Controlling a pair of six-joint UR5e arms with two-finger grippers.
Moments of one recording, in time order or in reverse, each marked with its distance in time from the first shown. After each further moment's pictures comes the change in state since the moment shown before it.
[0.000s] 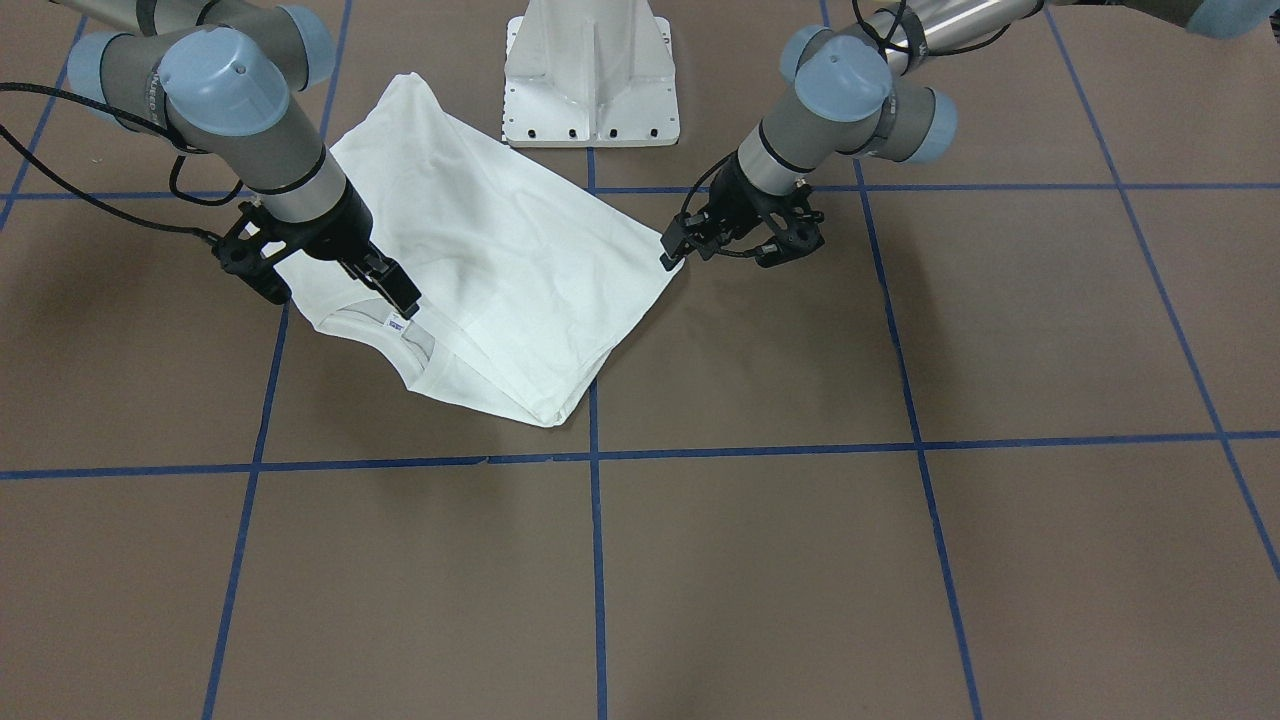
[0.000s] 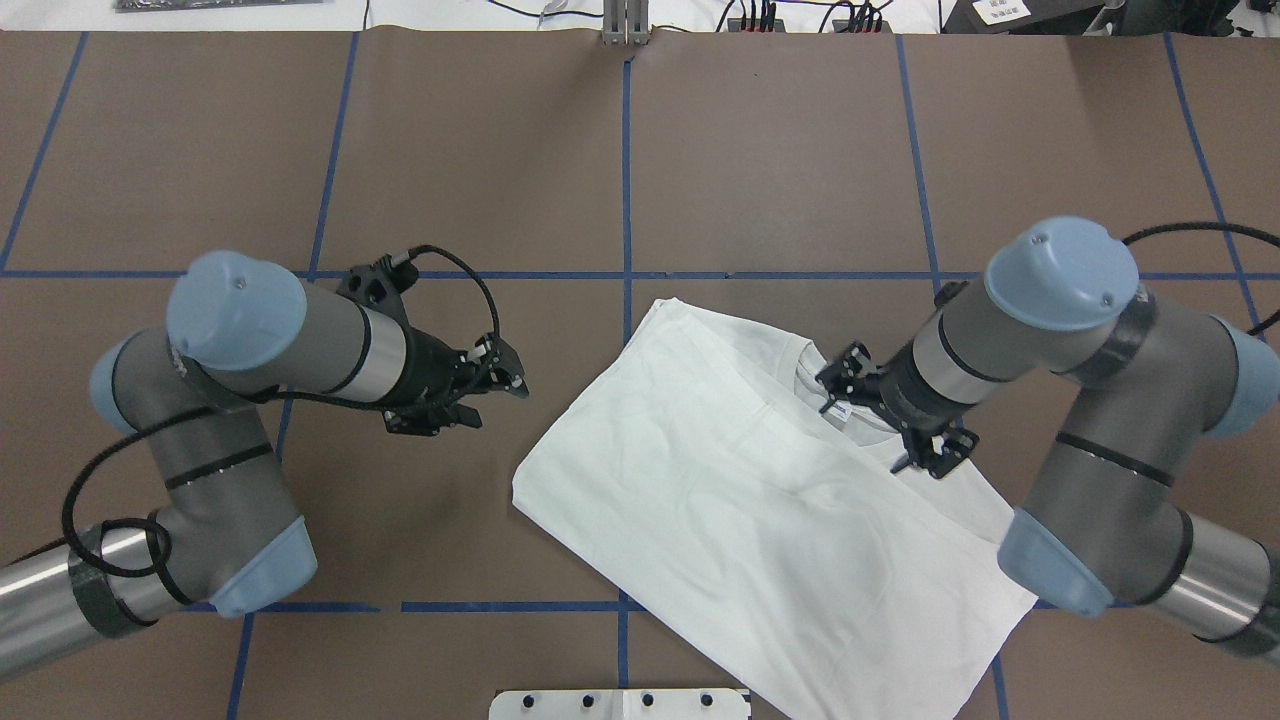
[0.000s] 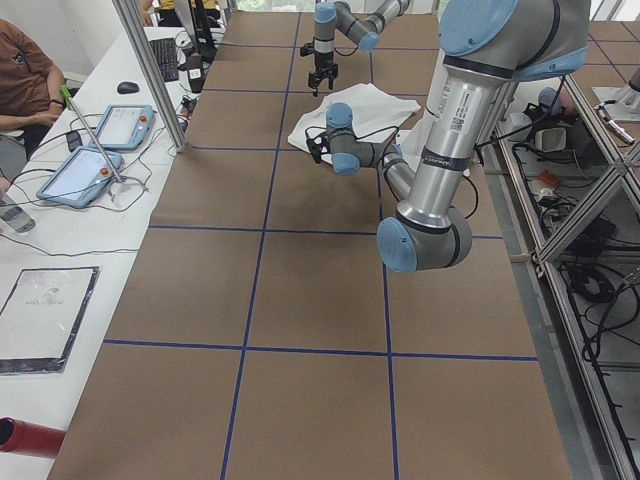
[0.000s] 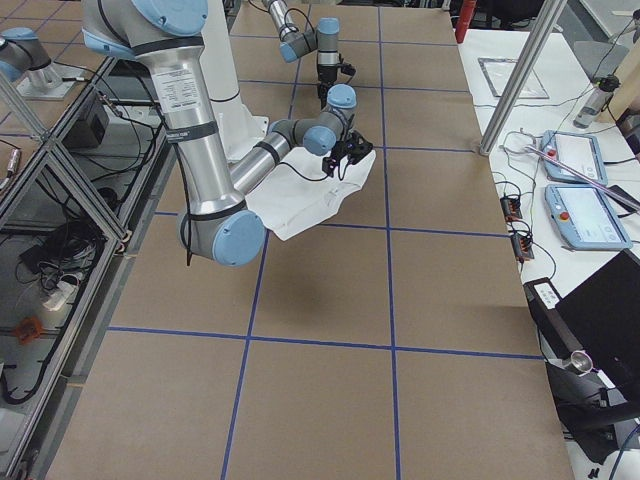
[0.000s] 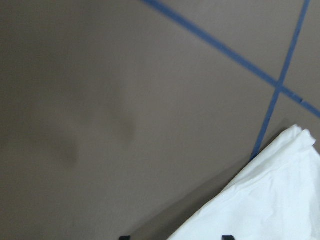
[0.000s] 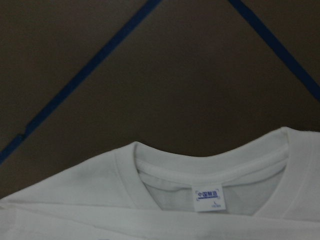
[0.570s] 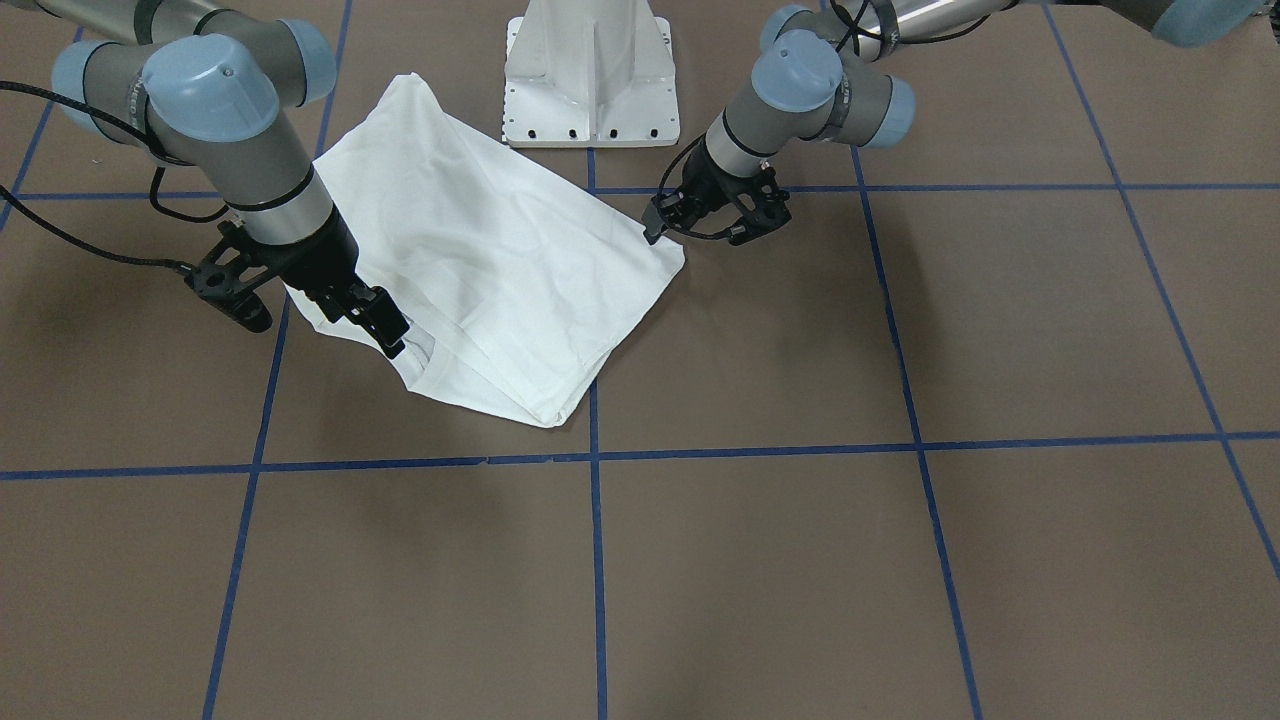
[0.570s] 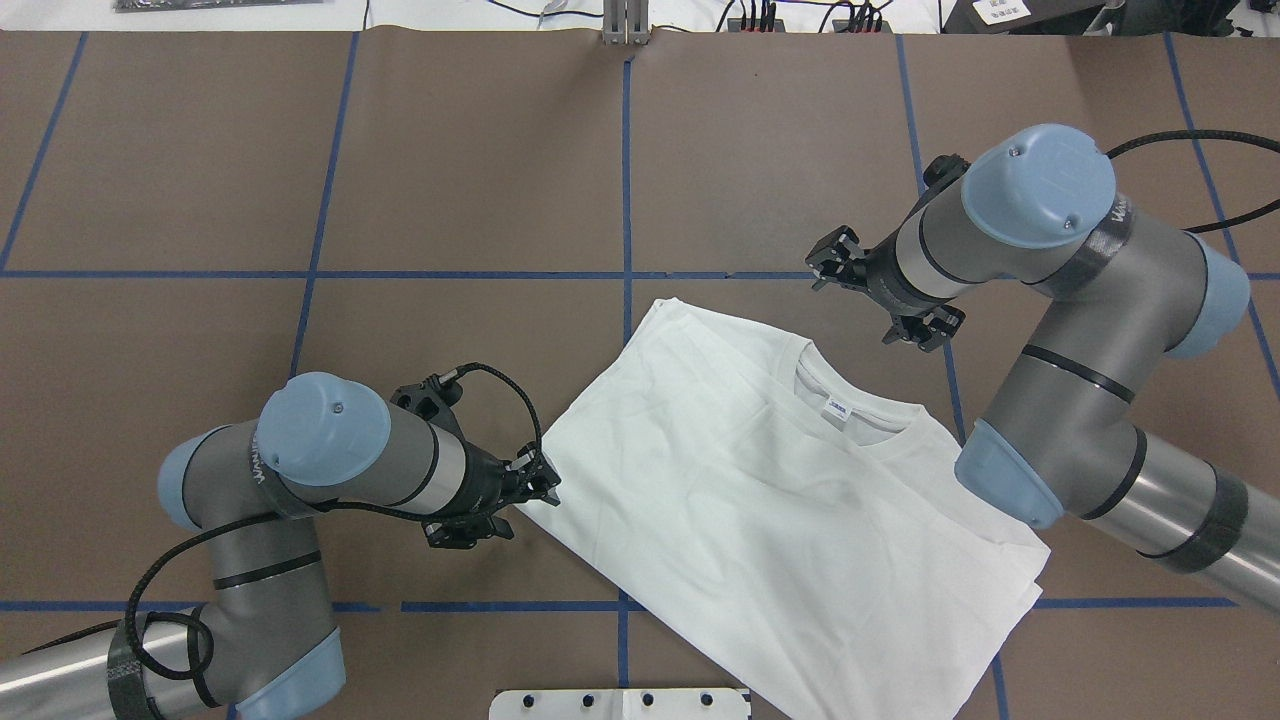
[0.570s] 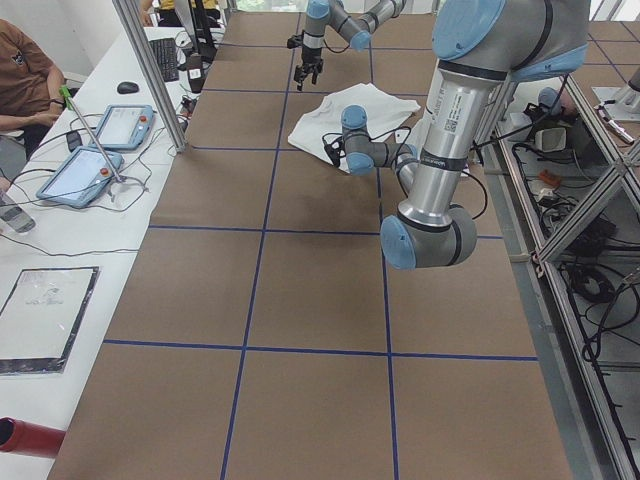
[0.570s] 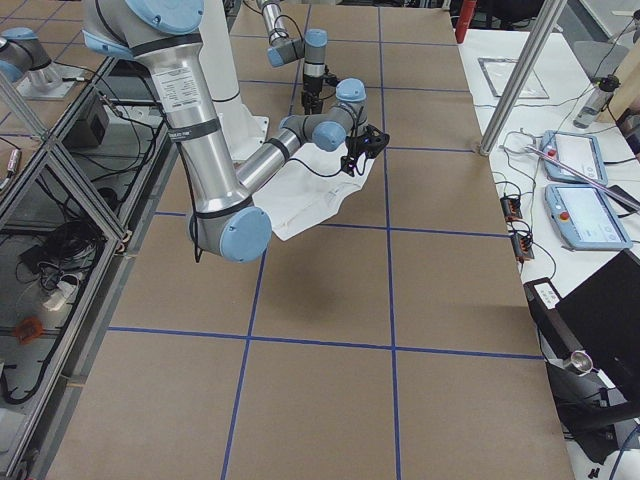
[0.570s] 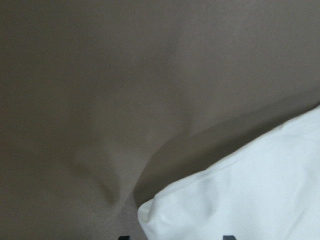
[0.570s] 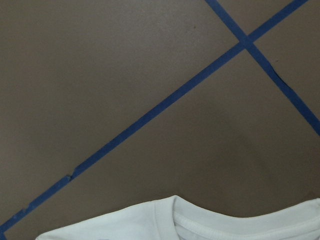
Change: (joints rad) left arm 0.067 -0.004 0.001 0.033 0.022 -0.050; right arm 0.037 0.021 -0.016 0.001 -0.048 -0.078
